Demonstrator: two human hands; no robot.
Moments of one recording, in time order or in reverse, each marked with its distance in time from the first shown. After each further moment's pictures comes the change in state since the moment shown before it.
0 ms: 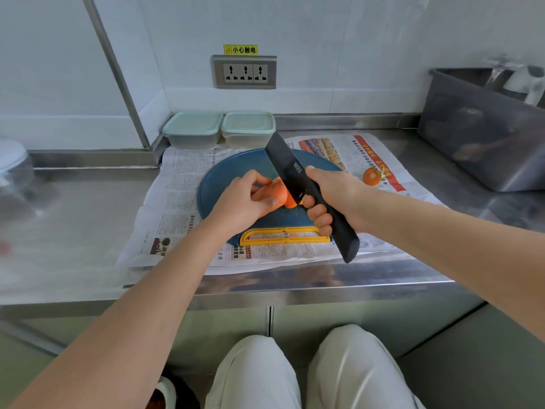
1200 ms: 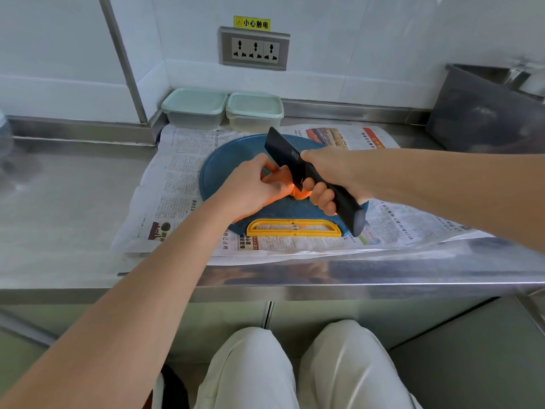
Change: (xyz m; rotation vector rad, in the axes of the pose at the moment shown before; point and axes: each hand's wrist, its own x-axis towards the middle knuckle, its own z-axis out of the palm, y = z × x) left_hand 0.000 0.011 -0.009 -0.069 -0.048 -0.023; right_hand 0.024 -0.033 0.016 -0.238 0.017 0.141
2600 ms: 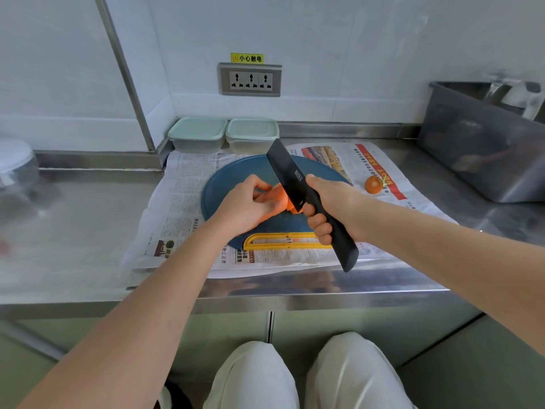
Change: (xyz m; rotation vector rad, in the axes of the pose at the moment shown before) left_hand -0.005 -0.002 0.002 -0.013 0.010 -0.008; right_hand -0.020 0.038 0.000 0.216 0.018 -0.127
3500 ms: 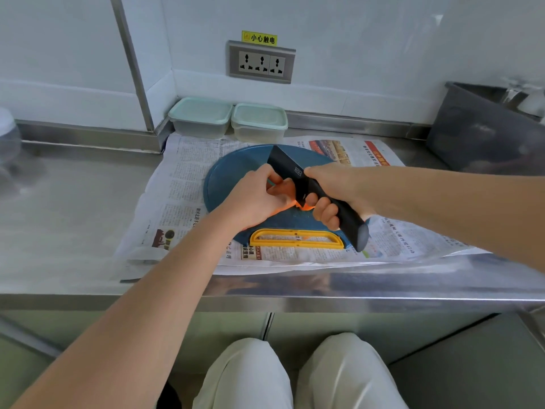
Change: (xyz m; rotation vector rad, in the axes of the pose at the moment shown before) left_hand 0.004 -0.001 0.000 -0.013 0.000 0.026; right_hand 0.026 -0.030 0.011 -0.212 -0.034 0.172
